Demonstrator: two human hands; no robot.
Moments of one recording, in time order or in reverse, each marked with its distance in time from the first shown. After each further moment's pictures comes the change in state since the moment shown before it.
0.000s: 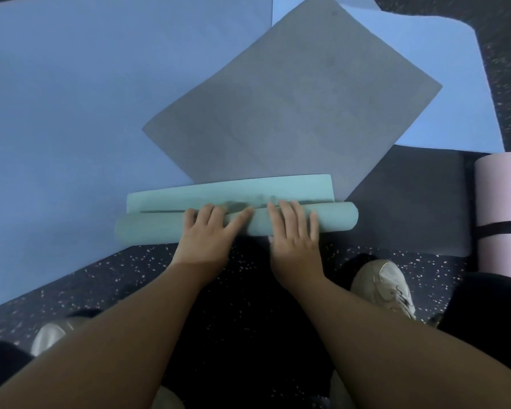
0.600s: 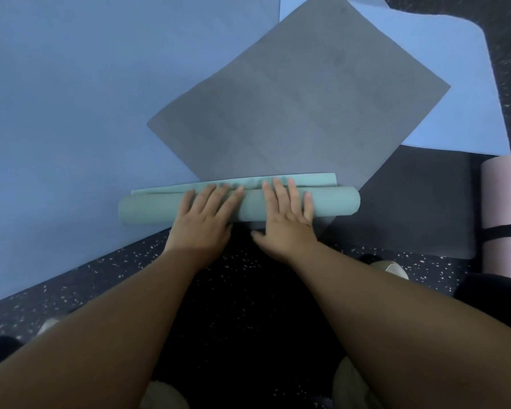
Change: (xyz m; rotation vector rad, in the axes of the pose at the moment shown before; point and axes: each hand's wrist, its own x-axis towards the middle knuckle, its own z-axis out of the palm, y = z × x) left_hand 0.006 -0.023 0.010 -0.019 0.056 -0.015; right_hand 0.049 -0.012 -0.018 0.149 -0.511 0.047
